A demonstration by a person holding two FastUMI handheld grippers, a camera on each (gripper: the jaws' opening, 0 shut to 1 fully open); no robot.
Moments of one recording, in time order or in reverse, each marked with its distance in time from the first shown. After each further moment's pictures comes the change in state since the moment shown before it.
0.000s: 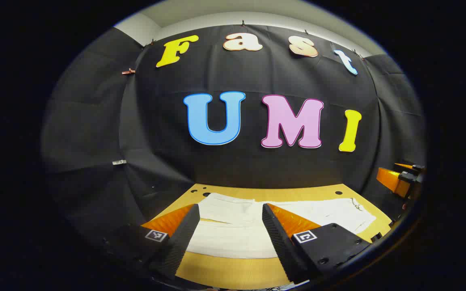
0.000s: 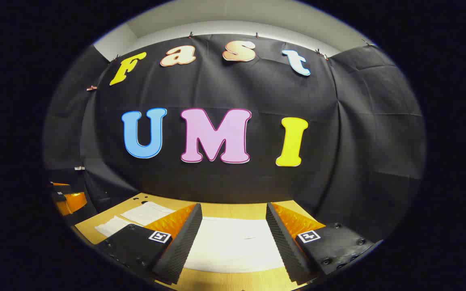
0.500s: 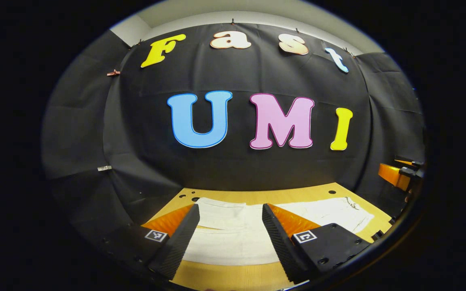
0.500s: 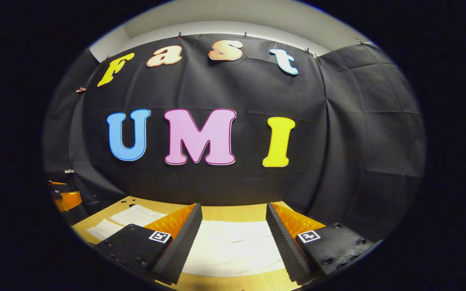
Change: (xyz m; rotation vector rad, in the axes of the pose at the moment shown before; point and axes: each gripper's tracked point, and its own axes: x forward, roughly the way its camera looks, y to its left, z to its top) left arm 0.031 -0.009 0.009 0.034 -0.006 -0.074; right arm 0.017 -0.036 0.004 0.008 -0.024 -0.089
